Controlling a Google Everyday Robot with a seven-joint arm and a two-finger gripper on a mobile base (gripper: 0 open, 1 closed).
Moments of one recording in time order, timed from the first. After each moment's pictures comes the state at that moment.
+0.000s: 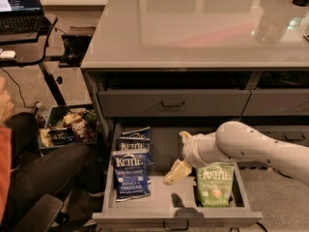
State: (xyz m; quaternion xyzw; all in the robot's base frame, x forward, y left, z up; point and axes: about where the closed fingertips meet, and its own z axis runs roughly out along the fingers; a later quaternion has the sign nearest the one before) arm 0.506 -0.073 0.598 -0.53 0.77 0.17 0.31
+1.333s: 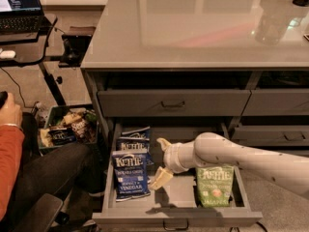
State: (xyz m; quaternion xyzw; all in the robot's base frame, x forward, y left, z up) arm 0.526 -0.009 0.523 -0.59 0.70 0.21 0.35
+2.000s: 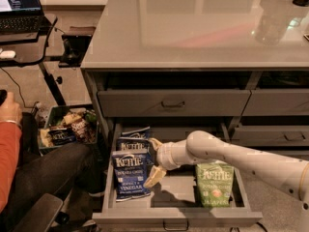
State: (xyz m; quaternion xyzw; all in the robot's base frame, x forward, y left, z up) arm 0.551 0.021 0.488 -0.63 0.65 0.24 0.37
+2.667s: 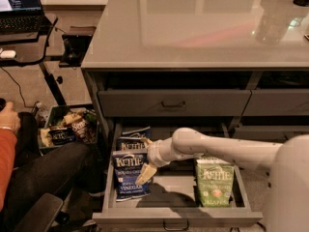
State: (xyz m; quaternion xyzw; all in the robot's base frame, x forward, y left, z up) arm 0.572 0.050 0.462 -0.63 0.66 0.23 0.33
